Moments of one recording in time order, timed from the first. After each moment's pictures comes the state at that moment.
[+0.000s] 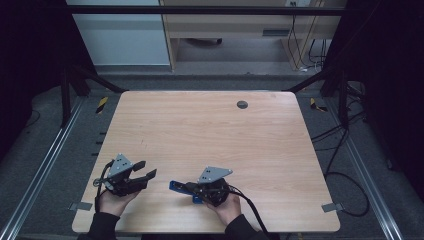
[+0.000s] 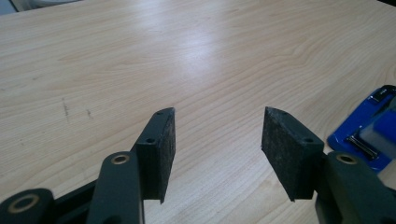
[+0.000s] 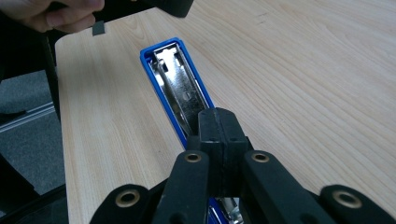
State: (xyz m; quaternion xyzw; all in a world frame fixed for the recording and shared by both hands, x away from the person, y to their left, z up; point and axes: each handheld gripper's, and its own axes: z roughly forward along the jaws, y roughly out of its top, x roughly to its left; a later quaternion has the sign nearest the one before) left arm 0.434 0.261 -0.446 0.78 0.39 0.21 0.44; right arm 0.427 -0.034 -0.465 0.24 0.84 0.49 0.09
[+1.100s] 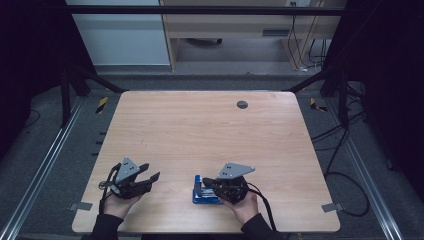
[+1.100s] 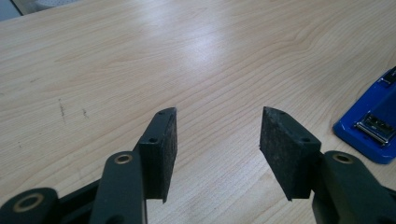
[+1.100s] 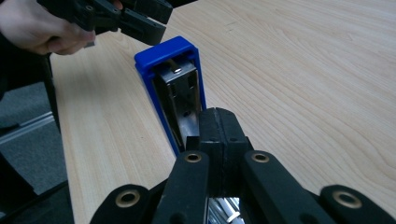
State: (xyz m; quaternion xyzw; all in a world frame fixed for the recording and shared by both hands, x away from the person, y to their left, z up) left arm 0.429 0.249 -0.451 0.79 0.38 0.23 0.42; right arm 0.424 -0.080 -0.448 0.26 0.82 0.50 0.10
